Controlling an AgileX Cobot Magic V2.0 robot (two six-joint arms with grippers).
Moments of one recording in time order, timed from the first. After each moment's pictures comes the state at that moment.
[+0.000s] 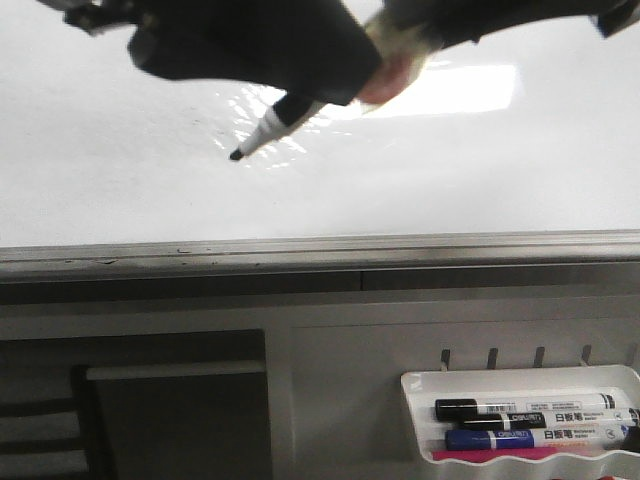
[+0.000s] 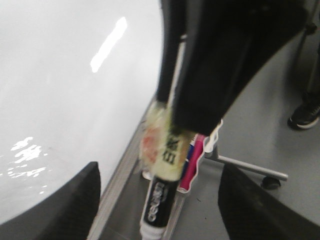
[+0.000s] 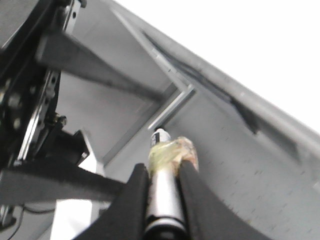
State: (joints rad) left arm -0.93 1.17 -0.84 -0.06 0.24 0.28; right arm 0.24 1.17 -0.89 1.12 0.95 -0.98
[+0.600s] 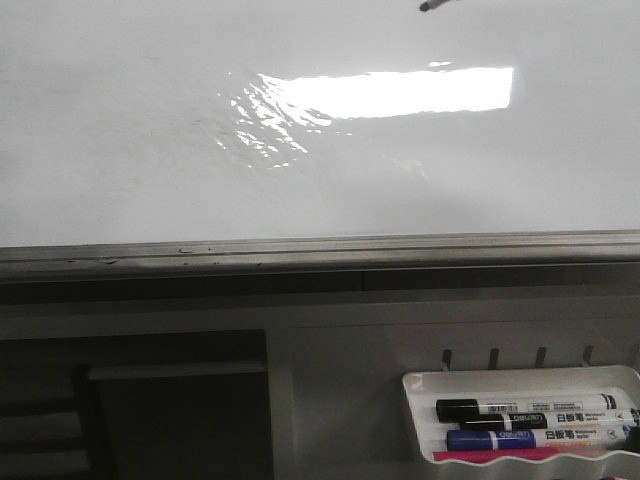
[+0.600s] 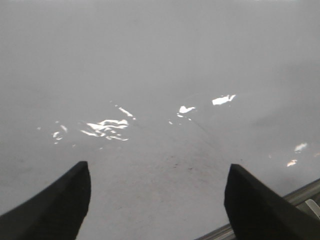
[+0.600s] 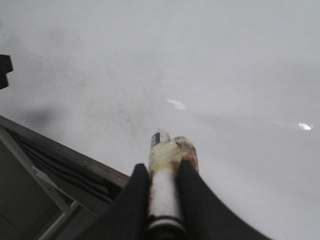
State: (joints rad) left arm -0.43 0.85 -0.63 -0.47 0.12 0.28; right arm 0.24 0.80 -0.64 1.13 0.40 -1.03
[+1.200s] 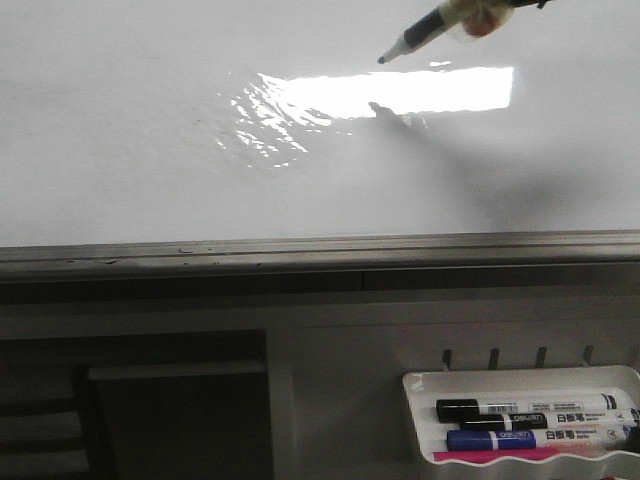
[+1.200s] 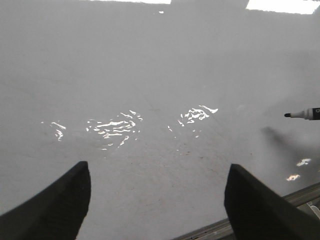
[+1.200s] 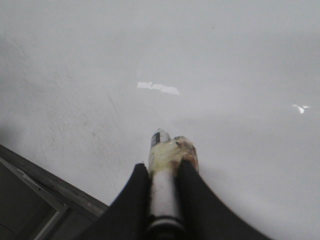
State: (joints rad) left arm -0.41 0.80 -0.57 -0.50 0.11 0.28; right arm 0.24 1.11 -0.74 1.46 0.35 -1.37
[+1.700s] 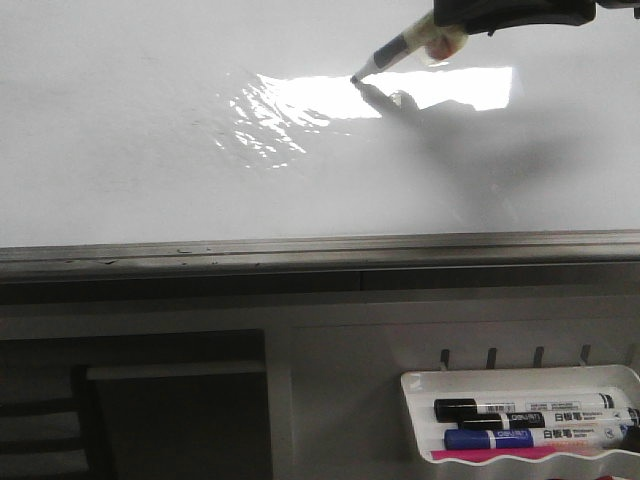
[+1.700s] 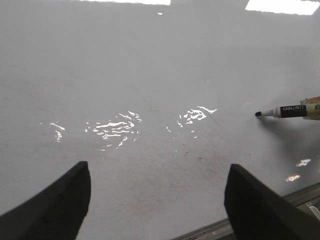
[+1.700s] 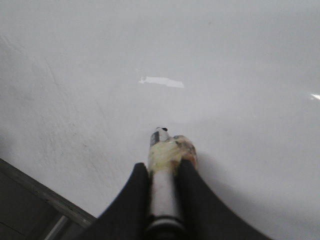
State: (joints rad) left arm -0.41 0.80 -0.57 -0.50 0.10 0.28; right arm 0.25 1.23 -0.78 1.60 0.35 -1.49
